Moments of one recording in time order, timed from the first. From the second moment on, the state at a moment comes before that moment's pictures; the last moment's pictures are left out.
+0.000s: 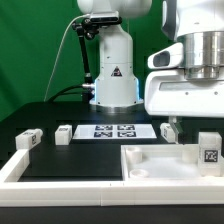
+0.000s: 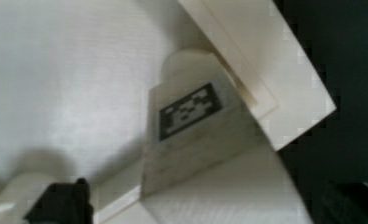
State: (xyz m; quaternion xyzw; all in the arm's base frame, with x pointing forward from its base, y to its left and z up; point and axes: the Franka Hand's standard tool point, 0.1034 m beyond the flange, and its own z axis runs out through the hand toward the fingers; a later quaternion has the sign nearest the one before) arm 0.628 0.108 0.078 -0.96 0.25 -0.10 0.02
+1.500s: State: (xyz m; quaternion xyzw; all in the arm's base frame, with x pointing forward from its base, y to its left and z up) arm 0.623 0.092 0.077 -0.95 0.30 -0.10 0.00
